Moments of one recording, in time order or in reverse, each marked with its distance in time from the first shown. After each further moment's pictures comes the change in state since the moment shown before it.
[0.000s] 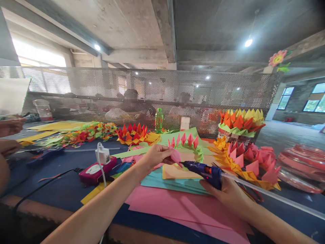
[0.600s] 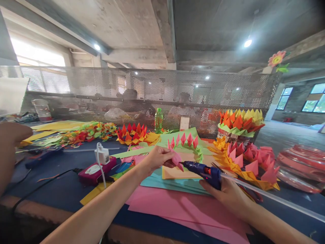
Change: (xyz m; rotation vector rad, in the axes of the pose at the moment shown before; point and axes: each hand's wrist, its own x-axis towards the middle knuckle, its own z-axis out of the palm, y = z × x) left_hand 0.000 -0.002 0.005 0.032 -0.038 -0.057; right_hand 0.001 -0.010 -0.003 -0.025 0.027 -0.023
